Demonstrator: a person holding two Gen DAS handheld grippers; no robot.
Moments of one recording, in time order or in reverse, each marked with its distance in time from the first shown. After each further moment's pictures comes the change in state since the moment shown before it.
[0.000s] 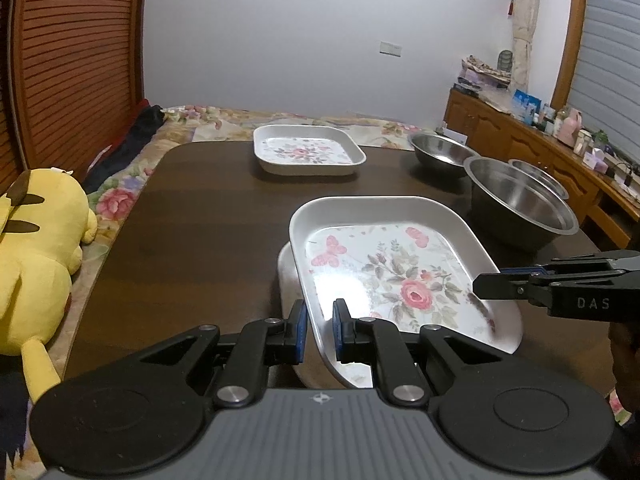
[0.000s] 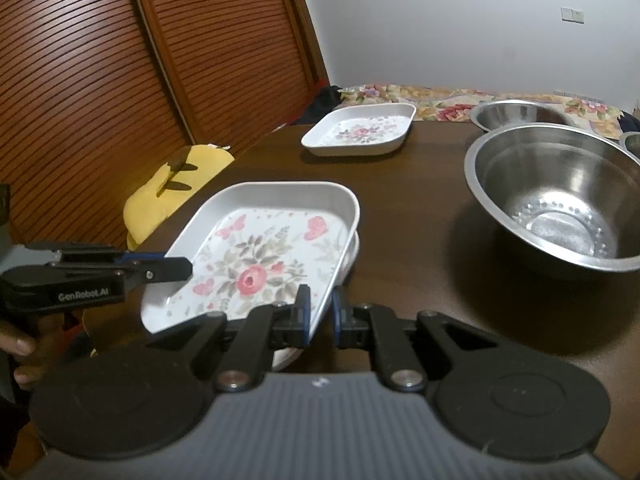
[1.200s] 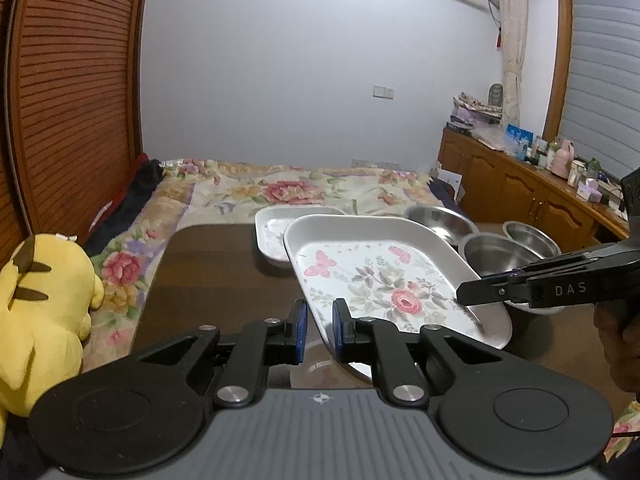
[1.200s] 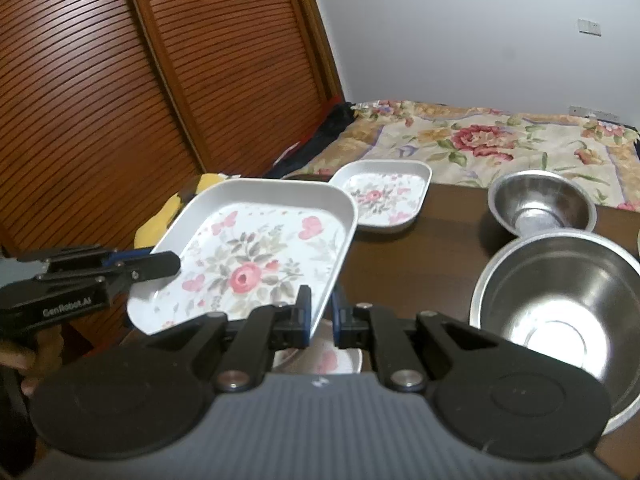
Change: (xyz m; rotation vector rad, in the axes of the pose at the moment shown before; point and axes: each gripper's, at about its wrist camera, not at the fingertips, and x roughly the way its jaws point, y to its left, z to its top) left arm -0.024 0.003 0.056 0.031 -0.117 -0.006; right arm 0.007 0.000 0.083 -0.019 0.013 0.041
